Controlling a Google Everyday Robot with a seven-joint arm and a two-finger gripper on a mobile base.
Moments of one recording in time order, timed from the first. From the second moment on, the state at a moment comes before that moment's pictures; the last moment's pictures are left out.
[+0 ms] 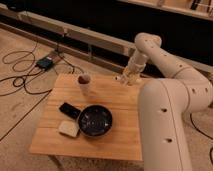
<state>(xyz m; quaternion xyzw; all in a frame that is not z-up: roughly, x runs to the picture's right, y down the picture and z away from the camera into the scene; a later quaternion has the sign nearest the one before) 0.160 -0.048 0.876 -0.22 0.31 0.91 0.14</state>
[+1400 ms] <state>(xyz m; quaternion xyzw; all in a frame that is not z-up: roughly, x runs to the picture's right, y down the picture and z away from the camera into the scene) 0.171 -0.036 0.892 -0.34 0.29 0.89 0.00</state>
